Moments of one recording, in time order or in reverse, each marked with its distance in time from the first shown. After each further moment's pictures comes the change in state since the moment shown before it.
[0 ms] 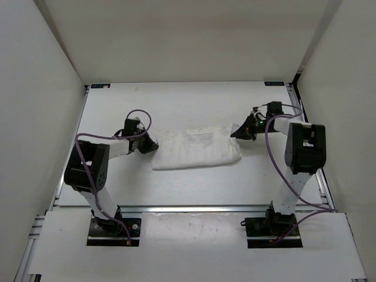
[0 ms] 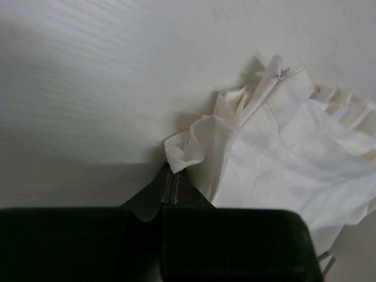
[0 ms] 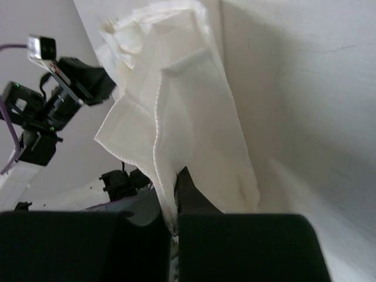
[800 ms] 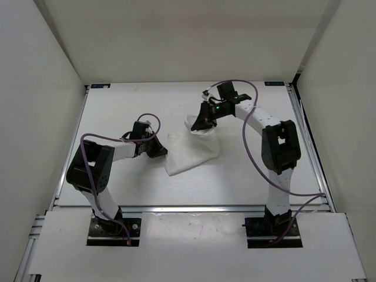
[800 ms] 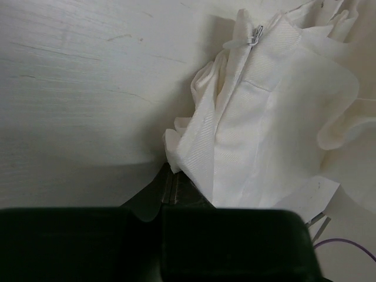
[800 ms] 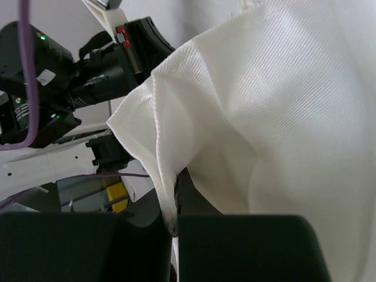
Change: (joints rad) left arm -0.138 0.000 -0.018 0.006 0.064 -0.052; right arm 0.405 0.021 0.412 -0.163 0.074 0.011
